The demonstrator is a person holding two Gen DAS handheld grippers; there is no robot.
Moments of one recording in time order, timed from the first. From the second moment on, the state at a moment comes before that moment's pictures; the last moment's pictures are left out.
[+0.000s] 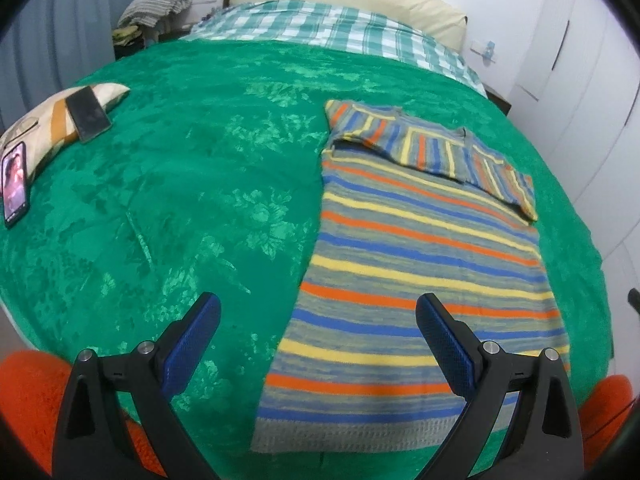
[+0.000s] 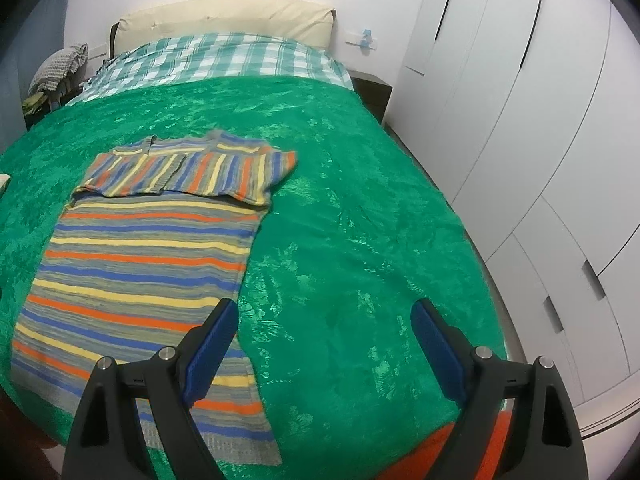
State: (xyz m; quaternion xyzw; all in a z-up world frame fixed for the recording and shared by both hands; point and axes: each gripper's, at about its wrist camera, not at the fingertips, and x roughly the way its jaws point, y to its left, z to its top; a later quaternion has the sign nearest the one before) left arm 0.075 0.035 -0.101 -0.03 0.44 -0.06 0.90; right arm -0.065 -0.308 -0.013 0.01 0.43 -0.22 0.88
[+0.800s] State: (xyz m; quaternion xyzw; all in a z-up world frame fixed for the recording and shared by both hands) left arm 0.084 0.055 -0.176 0.00 0.58 -0.04 0.82; right arm -0.078 -0.345 -0.063 0.16 0.47 -0.10 0.86
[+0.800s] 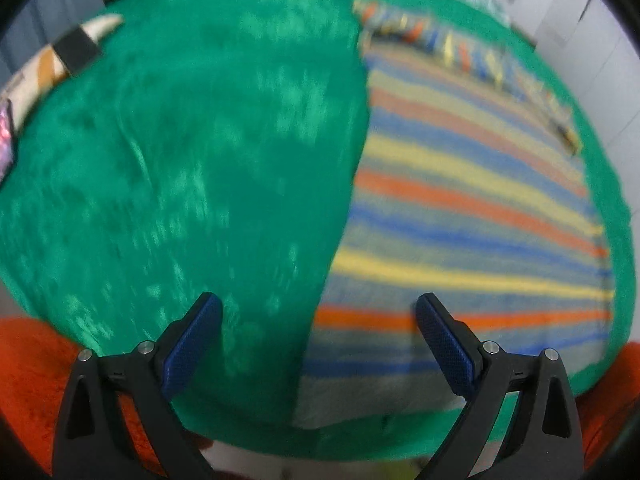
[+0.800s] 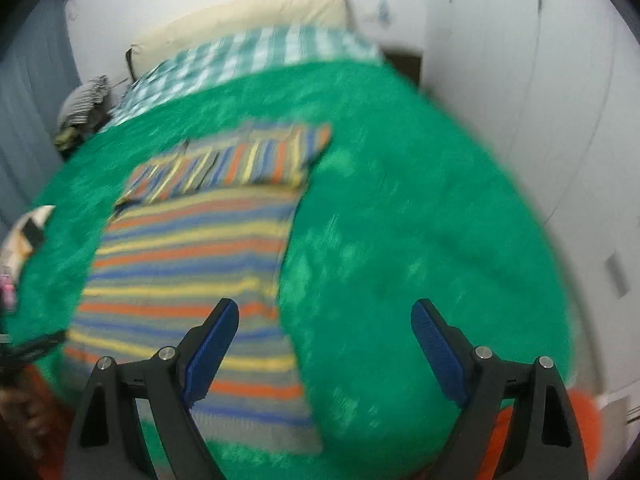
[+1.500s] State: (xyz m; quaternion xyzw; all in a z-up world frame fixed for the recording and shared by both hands) left arm 0.146 0.041 -0.124 -0.13 0.58 -0.18 0.78; right arm -0.017 -0.358 -0.112 0.35 0.52 0.11 0.77
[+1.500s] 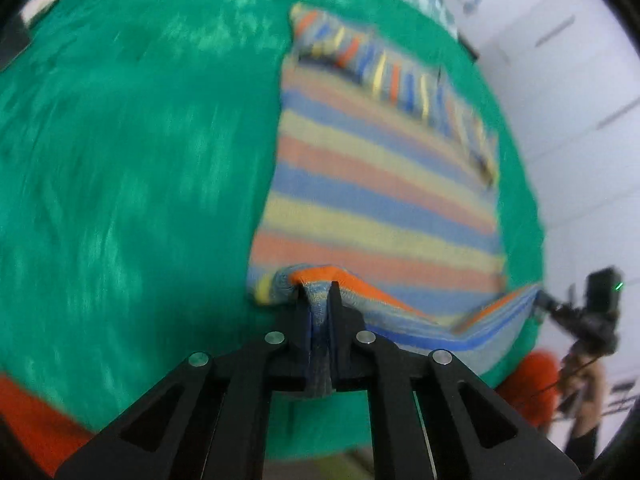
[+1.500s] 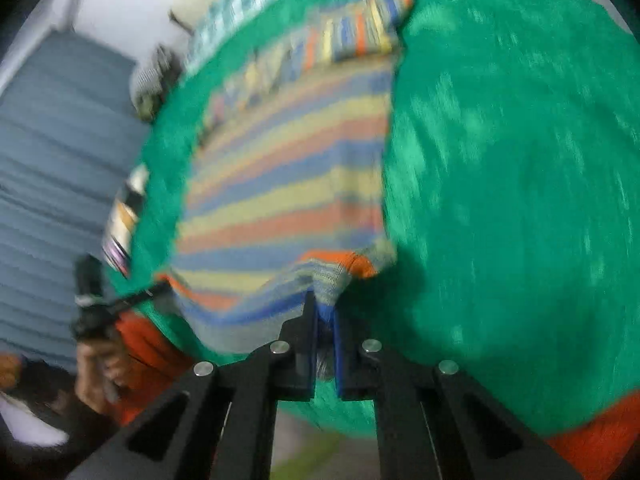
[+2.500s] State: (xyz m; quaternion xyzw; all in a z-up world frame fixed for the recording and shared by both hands) left arm 0.332 -0.046 -0.130 0.00 0.49 -0.17 0.85; right arm 0.242 -0.361 -0.117 0.21 0.43 0.13 0.87
